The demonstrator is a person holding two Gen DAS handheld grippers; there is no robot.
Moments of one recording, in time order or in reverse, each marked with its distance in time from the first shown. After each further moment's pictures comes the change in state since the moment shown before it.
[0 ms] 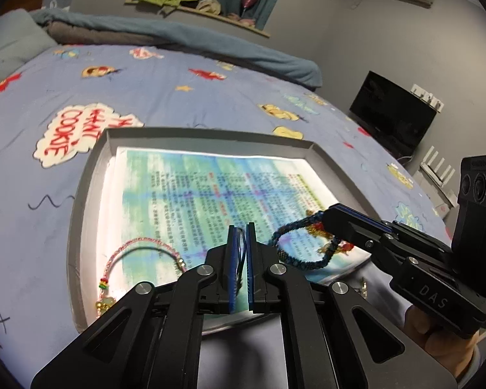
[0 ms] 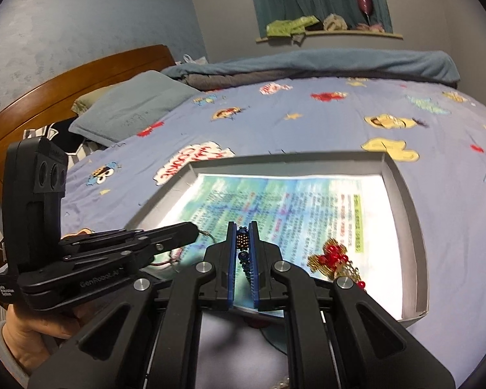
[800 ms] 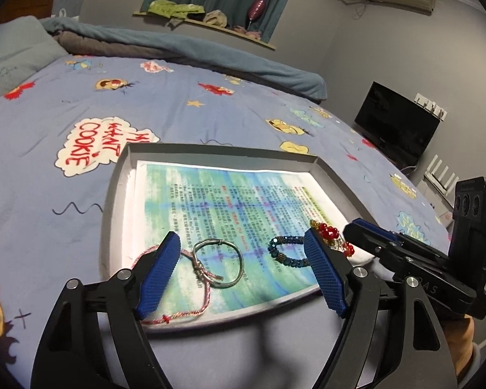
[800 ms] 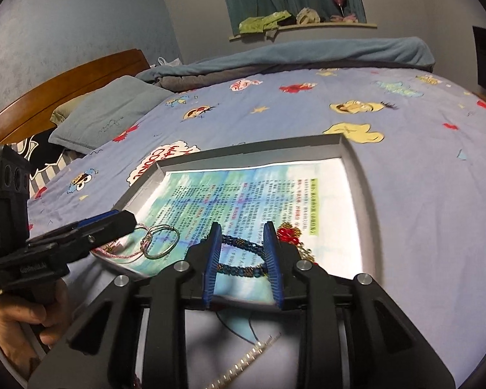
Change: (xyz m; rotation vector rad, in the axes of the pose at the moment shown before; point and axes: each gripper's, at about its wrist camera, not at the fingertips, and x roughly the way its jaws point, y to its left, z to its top) left arm -0.026 0.002 0.000 0.004 -0.066 0.028; right arm -0.022 -0.025 -0.010 0.046 -0.014 -0.085
